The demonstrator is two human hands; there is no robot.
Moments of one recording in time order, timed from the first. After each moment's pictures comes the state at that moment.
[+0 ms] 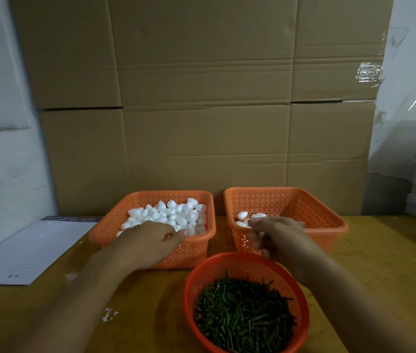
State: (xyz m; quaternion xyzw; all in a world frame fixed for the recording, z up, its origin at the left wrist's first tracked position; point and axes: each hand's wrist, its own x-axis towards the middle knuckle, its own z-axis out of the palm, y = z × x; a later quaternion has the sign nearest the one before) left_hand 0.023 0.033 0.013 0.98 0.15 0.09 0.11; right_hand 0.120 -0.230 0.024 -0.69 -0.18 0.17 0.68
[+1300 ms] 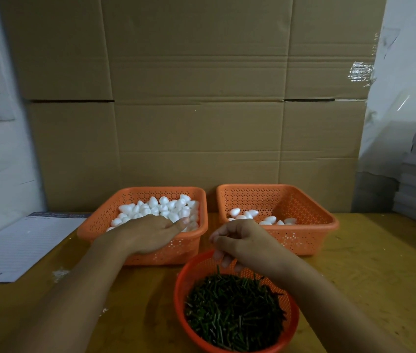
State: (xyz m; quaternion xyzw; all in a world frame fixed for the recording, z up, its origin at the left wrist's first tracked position) left_hand 0.056 0.033 0.010 0.98 0.14 0.02 0.11; right_hand 0.092 -0.210 0.026 -0.78 -0.36 0.16 0.49
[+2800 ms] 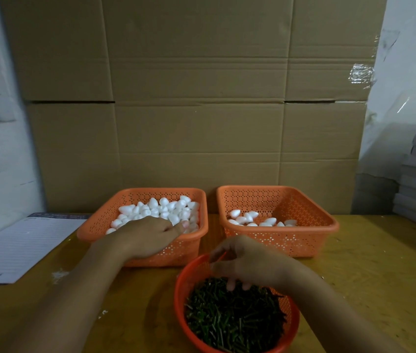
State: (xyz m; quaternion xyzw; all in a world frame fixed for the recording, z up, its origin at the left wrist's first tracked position) left_hand 0.047 0.030 0.013 0.99 0.13 0.02 0.11; right_hand 0.095 -0.213 0.019 -0.83 -0.39 0.20 0.35
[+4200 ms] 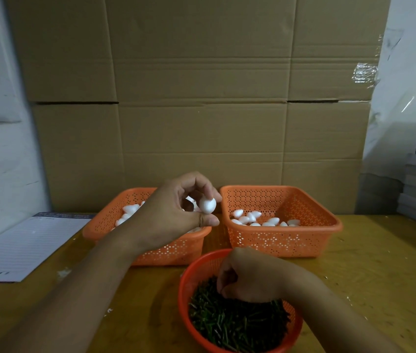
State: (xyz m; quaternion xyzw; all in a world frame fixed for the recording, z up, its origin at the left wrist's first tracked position) left_hand 0.009 -0.035 0.071 0.83 -0.19 0.27 0.45; right_hand 0.098 -0.213 0.011 -0.84 -0.51 0.12 0.15
